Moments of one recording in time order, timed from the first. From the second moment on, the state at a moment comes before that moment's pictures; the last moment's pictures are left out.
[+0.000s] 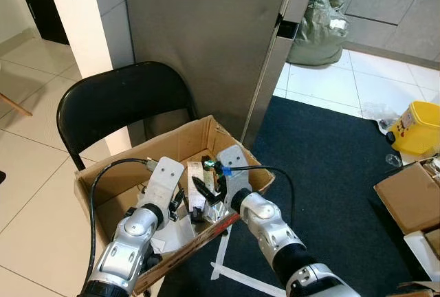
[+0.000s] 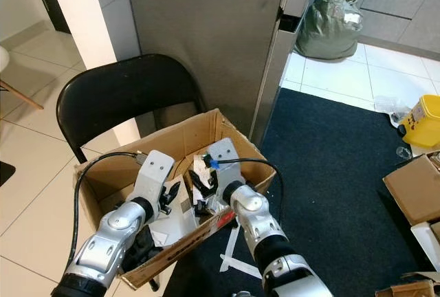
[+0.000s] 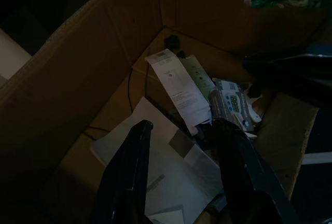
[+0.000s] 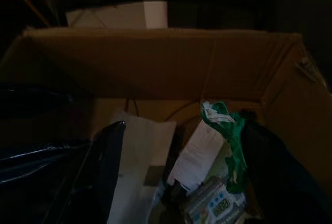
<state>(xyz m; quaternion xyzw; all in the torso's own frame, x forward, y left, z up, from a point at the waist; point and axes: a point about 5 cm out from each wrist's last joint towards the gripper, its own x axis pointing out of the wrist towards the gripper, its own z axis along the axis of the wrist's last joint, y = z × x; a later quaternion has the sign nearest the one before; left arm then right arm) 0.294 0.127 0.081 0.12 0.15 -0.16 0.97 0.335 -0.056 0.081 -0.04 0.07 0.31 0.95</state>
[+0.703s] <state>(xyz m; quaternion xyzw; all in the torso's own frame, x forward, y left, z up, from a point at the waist) 0.292 0.132 0.082 0.16 0.16 -0.16 0.96 0.334 -0.042 0.064 0.03 0.19 0.30 0.93</state>
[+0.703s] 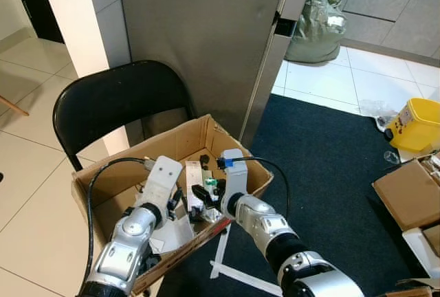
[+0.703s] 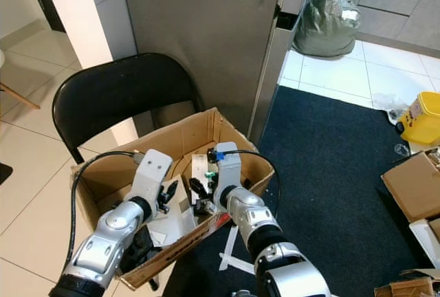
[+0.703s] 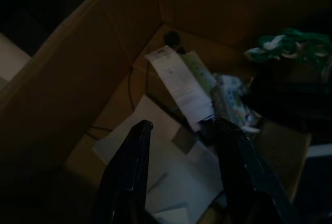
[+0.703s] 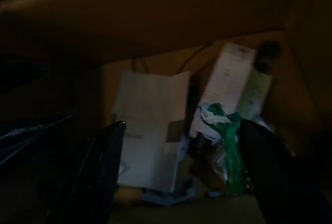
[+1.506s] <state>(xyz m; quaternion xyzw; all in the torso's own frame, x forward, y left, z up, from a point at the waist) 0.283 0.159 0.072 0.49 0.05 -0.19 0.85 0.343 -0.056 0.087 0.29 0.16 0.31 0.89</state>
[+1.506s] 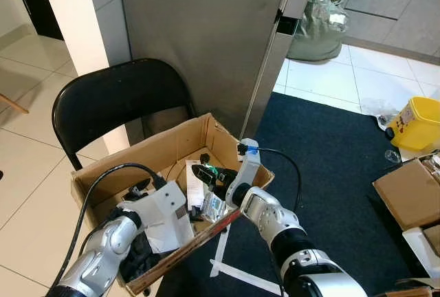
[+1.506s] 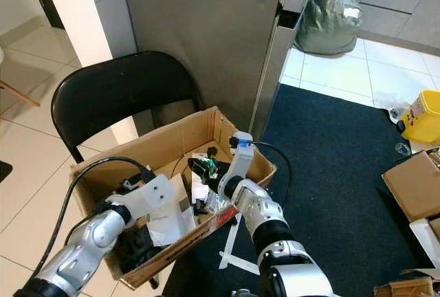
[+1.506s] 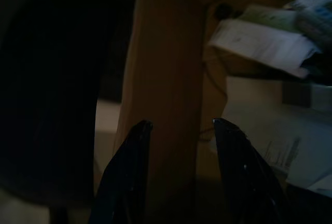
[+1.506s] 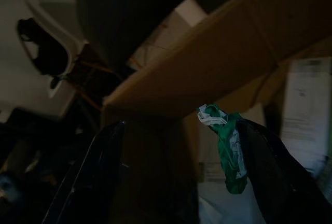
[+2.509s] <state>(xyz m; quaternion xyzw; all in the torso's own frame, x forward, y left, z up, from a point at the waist) 0.296 0.141 0.075 0.61 -0.11 -0.32 0.72 0.340 -0.052 0.110 0.38 0.15 0.37 0.83</state>
